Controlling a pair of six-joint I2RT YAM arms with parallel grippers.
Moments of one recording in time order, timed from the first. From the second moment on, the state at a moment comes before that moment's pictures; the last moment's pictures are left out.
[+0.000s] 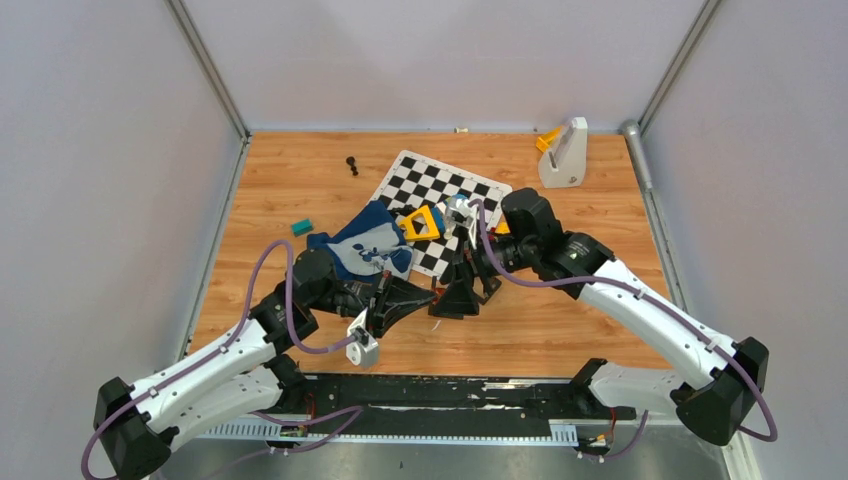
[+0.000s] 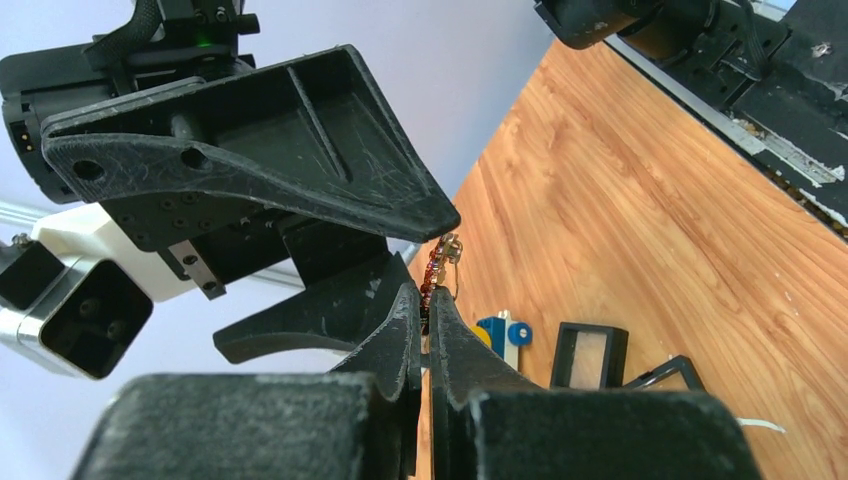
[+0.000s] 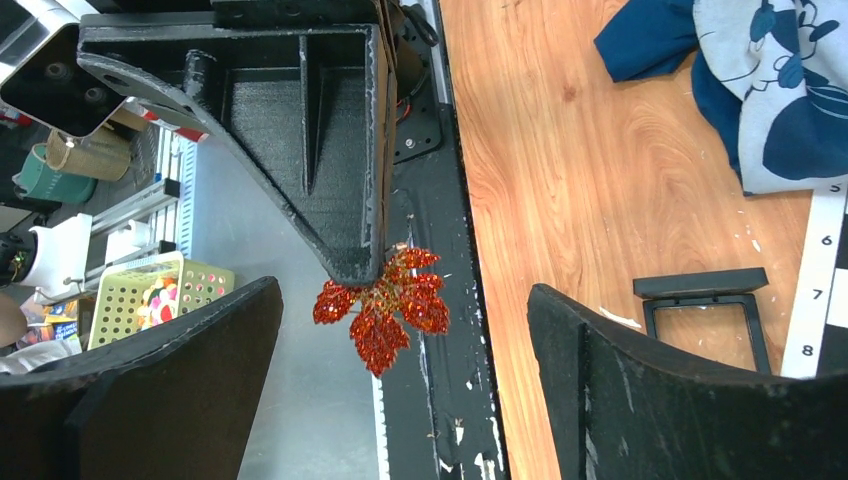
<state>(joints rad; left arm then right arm) -0.82 0.77 0.57 0.13 0.93 1.16 0.75 1.15 1.10 -0.49 -0.83 0.14</state>
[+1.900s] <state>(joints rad) -0.82 0.74 0.27 0.35 0.08 -0.33 0.76 1.25 0.68 -0.16 -0.09 0.49</state>
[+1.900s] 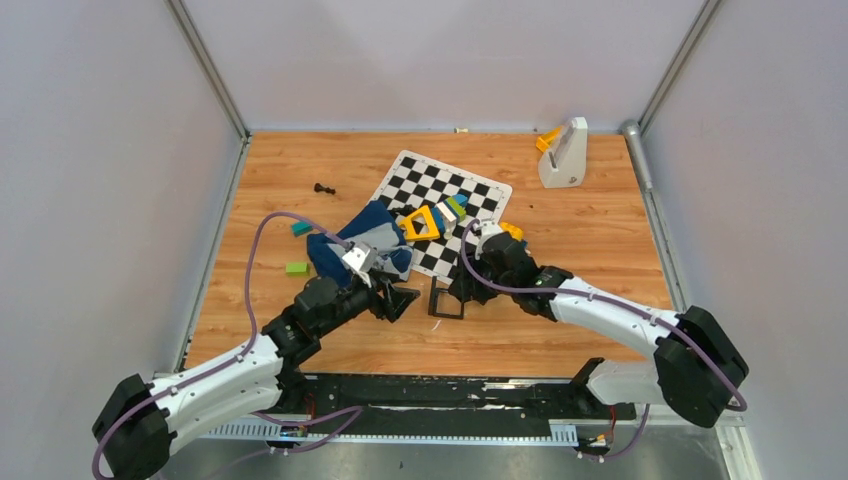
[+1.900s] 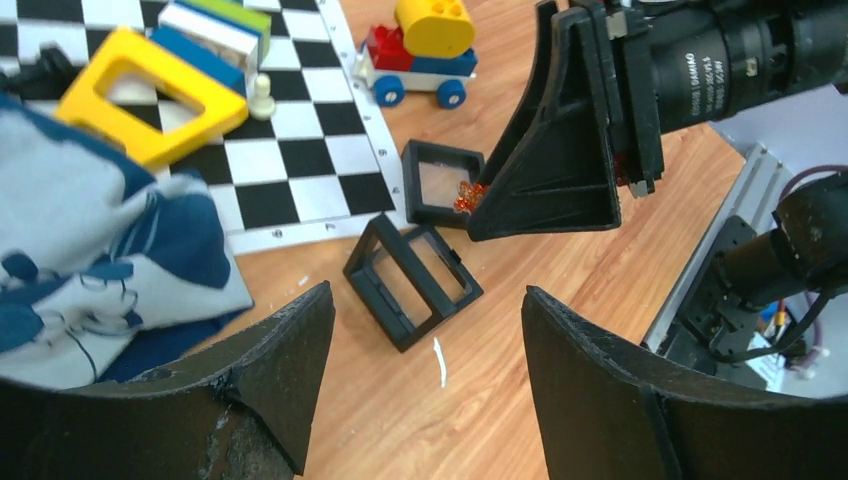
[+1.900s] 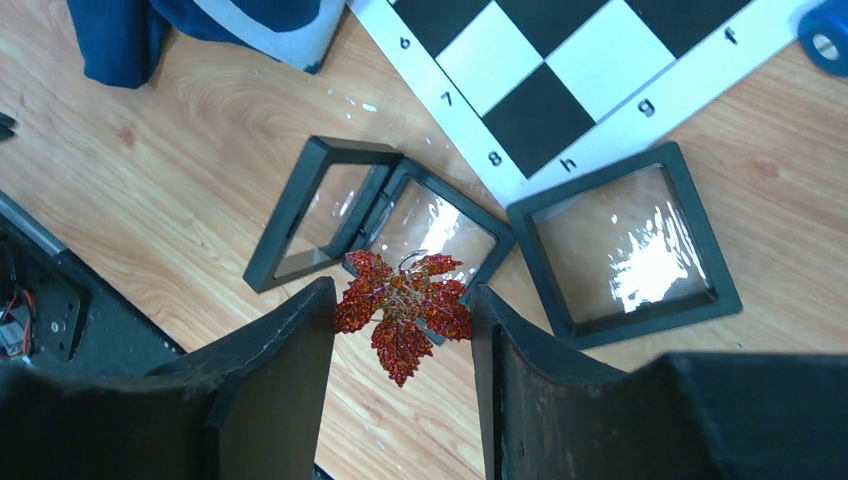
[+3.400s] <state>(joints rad) -0.82 1.01 0.31 0.30 0.02 -0.59 0.95 1.45 0.67 0.01 0.17 0.55</state>
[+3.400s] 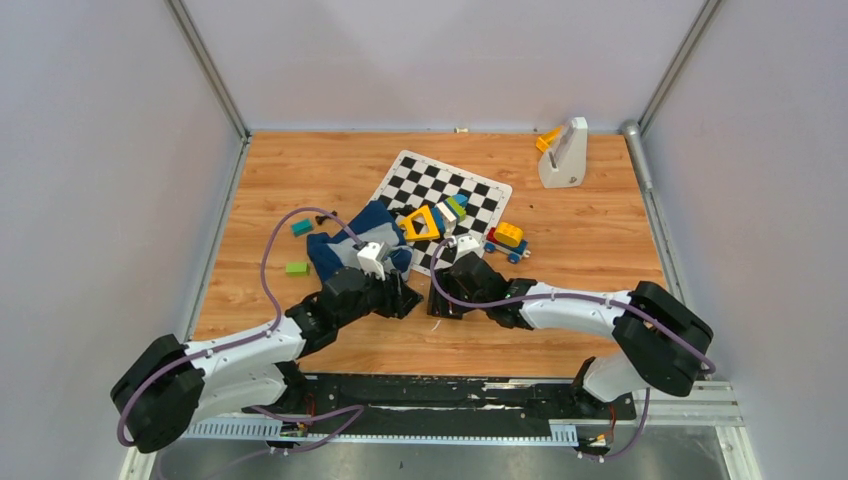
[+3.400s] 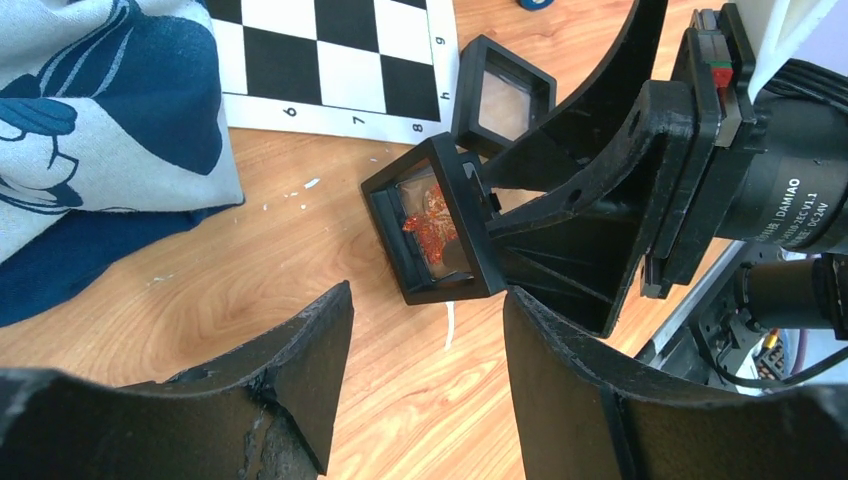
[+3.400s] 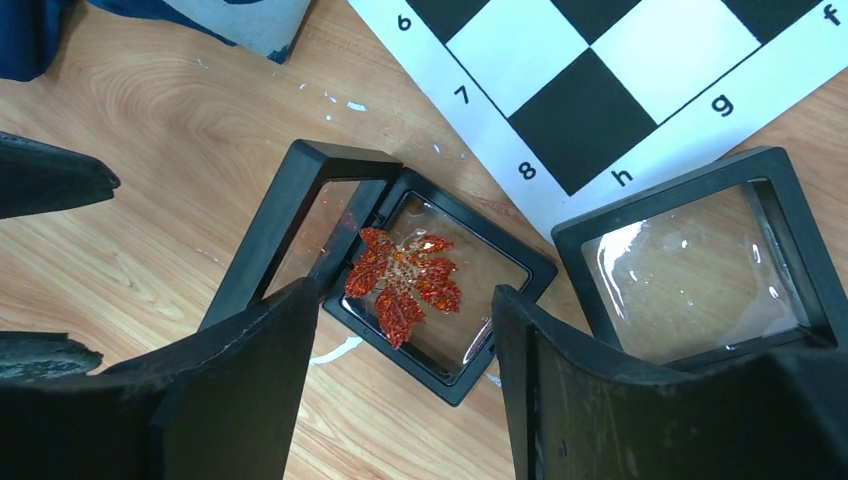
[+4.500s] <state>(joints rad) -0.82 1.35 0.49 0.39 0.17 -0.58 0.84 1.23 0.52 -0.10 0.14 0.67</state>
